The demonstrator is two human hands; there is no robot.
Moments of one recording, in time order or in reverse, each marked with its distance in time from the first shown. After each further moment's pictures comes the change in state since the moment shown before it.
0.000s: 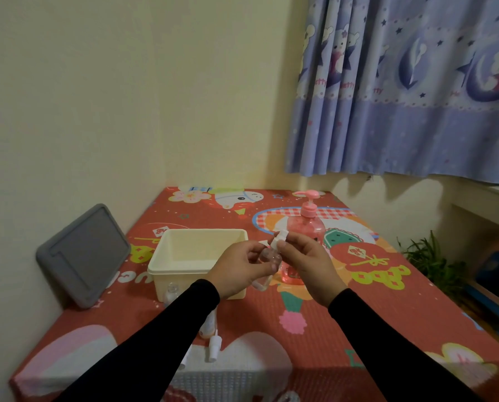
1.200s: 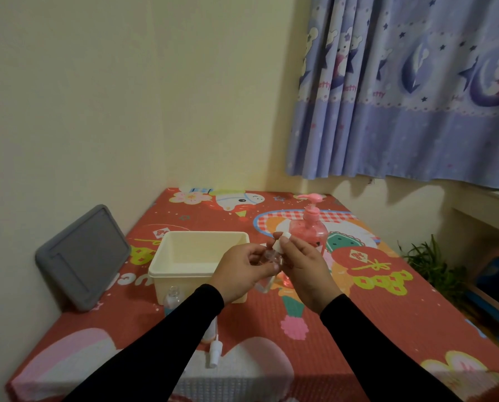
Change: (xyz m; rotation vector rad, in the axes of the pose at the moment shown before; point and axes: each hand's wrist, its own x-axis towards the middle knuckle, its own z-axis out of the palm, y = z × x) left_hand 0.008 -0.010 0.001 -0.018 0.069 0.032; right_hand 0.008 0.006 0.016 0.307 0.072 0.121
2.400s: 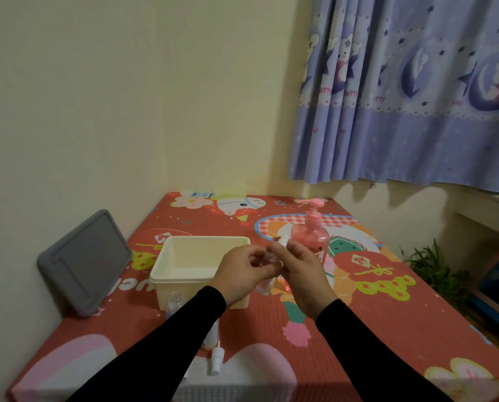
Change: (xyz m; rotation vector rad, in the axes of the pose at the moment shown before) left_hand 0.004 0.000 -0.004 0.023 0.028 0.006; right_hand 0.002 0.003 0.008 -0.083 0.048 -0.020
